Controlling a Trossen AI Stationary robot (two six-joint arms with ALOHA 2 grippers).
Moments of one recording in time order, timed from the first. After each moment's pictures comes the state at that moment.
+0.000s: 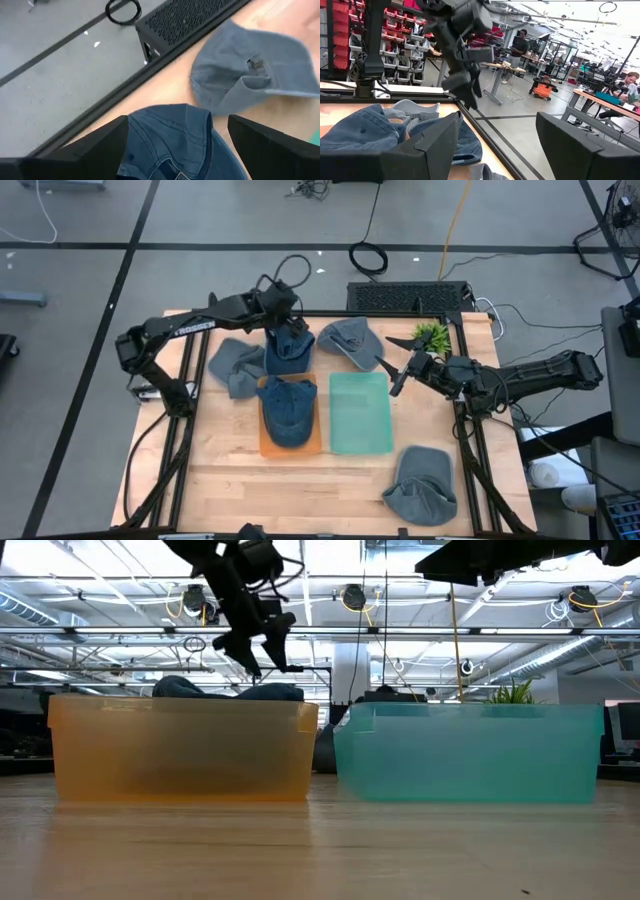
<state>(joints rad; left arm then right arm) 0.50 1.60 1.35 -0.60 -0.26 -0.26 0.09 0.85 0.53 0.38 0.62 -0.27</state>
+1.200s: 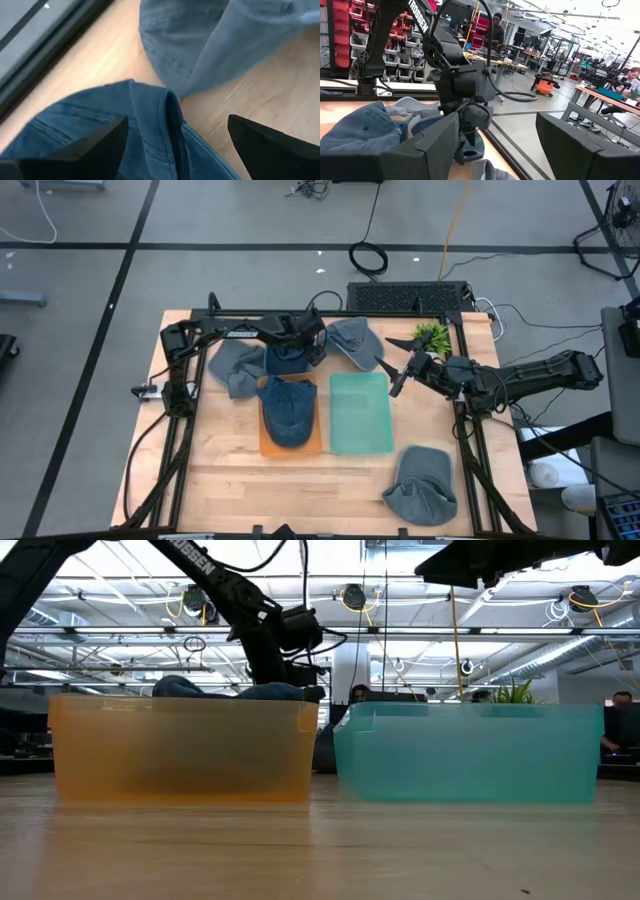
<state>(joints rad) 0.43 1.95 1.35 -0.45 -0.18 -0.21 0.09 0.85 0.53 0.36 0.62 -0.25</state>
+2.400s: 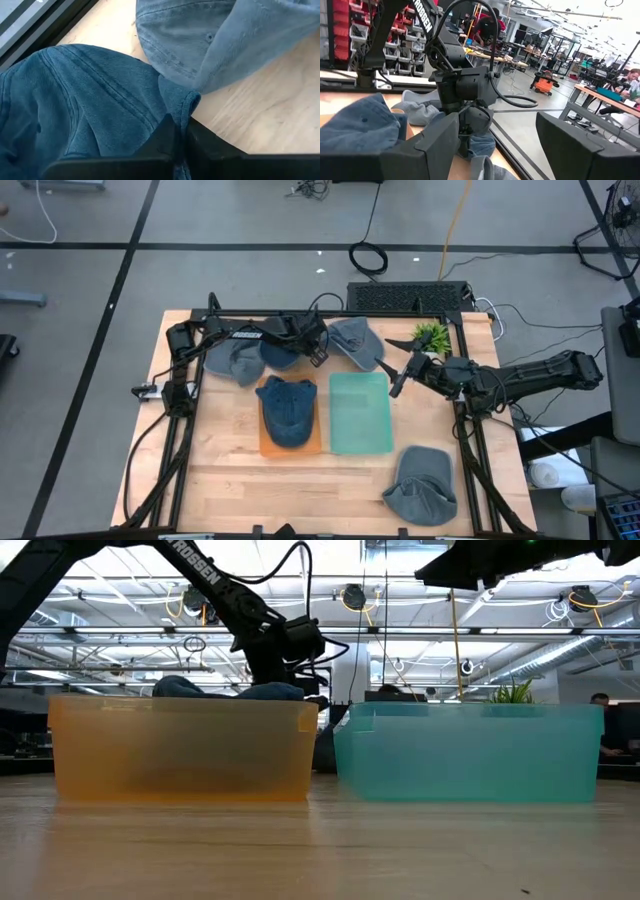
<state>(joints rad) 0.43 1.99 1.35 -0.41 -0.16 -0.23 0.09 0.85 0.53 0.33 0.62 -0.26</state>
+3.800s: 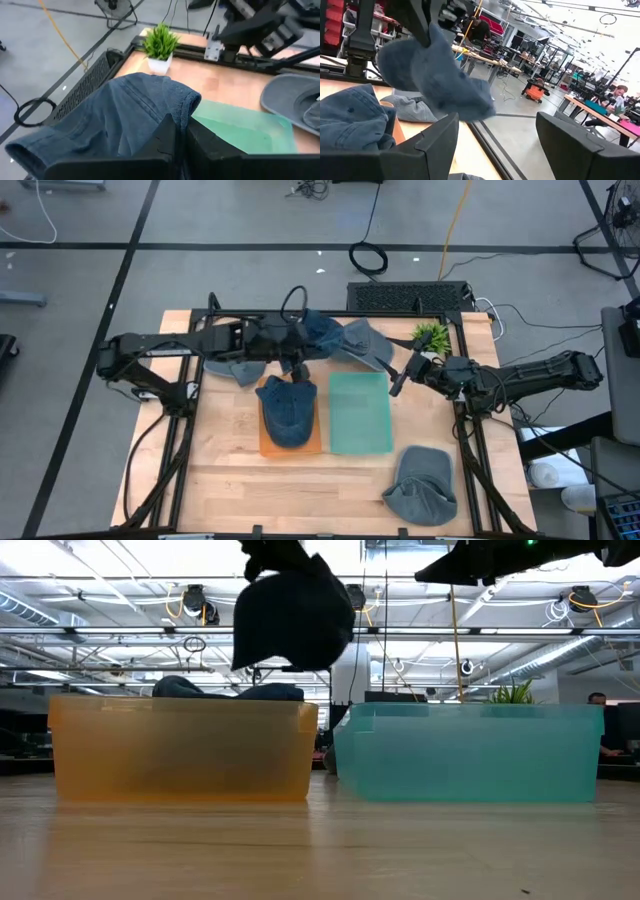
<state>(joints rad) 0.12 1.42 1.35 -0.40 -0.16 -0.08 0.08 0.85 0.52 0.35 0.63 -0.38</state>
